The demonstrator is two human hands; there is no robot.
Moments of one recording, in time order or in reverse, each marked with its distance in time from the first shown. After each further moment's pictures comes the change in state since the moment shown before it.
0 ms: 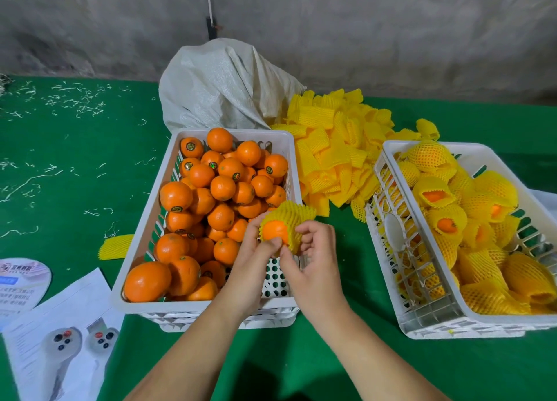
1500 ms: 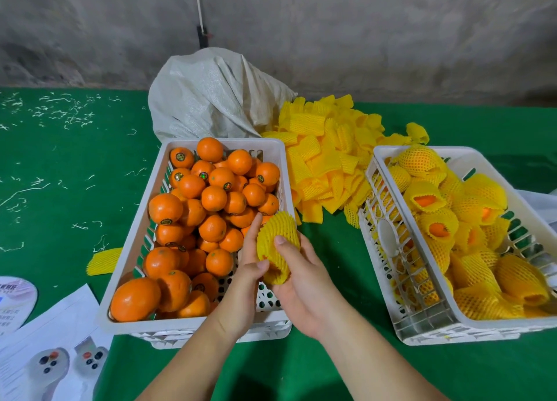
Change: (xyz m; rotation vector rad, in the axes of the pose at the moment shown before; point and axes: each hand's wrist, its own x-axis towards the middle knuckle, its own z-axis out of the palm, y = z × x) left_hand -0.009 -0.001 0.003 0.078 -0.091 0.110; right_hand 0.016 -0.025 0.001 0.905 -0.158 0.765
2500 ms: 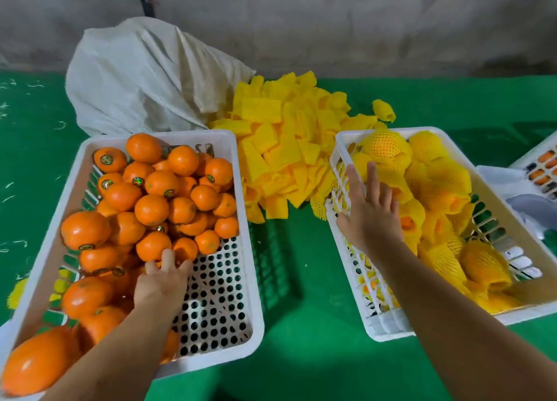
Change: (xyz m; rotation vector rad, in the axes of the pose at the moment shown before) left_hand 0.090 -0.057 -0.077 1.905 -0.259 -0.665; right_hand 0.096 -0.134 -0.203 -2.100 0.671 -0.344
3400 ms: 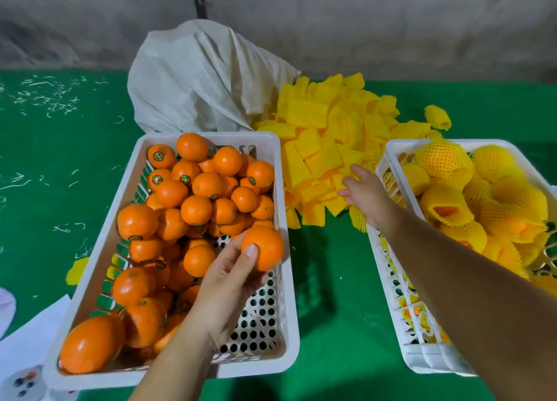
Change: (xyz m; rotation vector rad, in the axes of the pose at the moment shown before) left_hand -0.077 0.036 -0.049 -2.134 -0.026 0.269; right_hand 0.100 -0.077 0.017 1.134 -0.365 0.241
